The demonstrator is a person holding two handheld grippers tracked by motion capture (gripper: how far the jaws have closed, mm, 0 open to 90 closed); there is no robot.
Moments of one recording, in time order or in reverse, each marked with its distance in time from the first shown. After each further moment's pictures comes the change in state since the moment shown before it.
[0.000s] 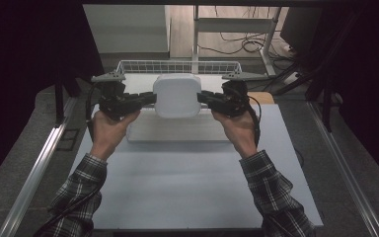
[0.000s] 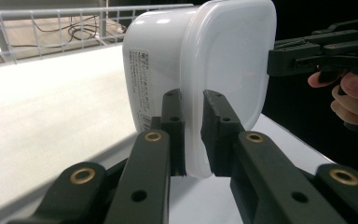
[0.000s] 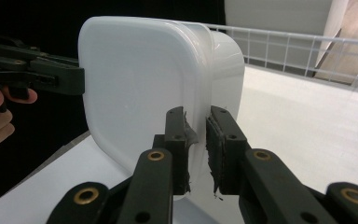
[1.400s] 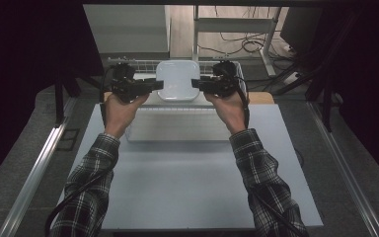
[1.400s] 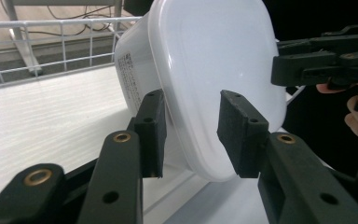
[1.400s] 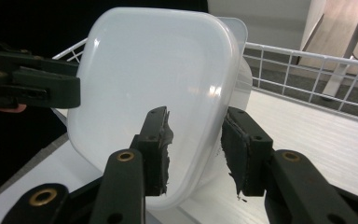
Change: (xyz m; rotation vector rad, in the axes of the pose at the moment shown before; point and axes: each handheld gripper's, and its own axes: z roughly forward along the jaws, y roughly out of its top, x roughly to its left) left arm 0.033 0.022 0.044 0.034 0.055 -0.069; right arm -0.030 0.027 0.050 0.053 -0.061 0.030
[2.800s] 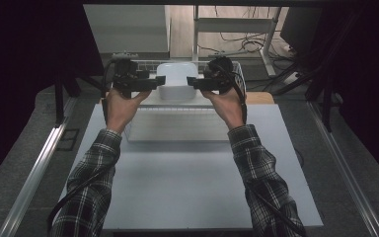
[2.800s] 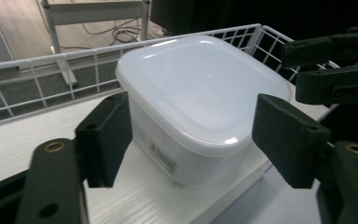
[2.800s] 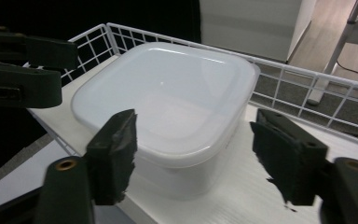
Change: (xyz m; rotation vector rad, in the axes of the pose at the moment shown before) left arm -0.004 0.010 0.001 -0.026 0.090 0.067; right arm 0.001 0.009 0.010 0.007 -0.040 -0.052
